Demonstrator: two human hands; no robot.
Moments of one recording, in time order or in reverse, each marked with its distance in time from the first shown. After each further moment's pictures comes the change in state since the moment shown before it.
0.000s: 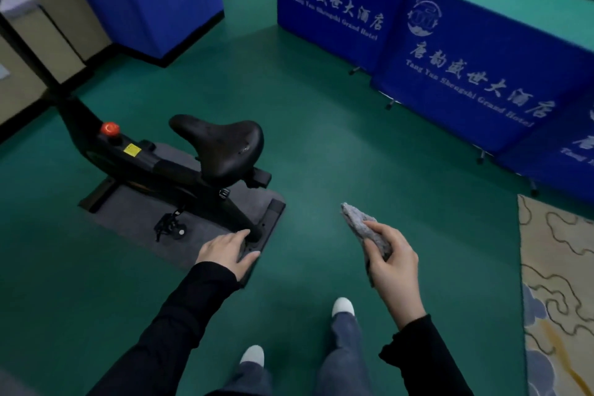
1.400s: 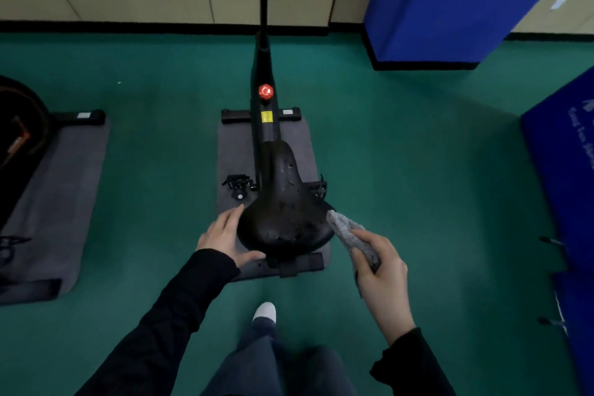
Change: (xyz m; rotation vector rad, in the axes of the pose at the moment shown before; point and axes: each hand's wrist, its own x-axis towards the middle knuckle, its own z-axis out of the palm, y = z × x) left_hand 0.160 0.000 -0.045 -0.767 0.366 -0.900; right_hand 0.337 -0.090 0.186 -0.147 -0.976 -0.526
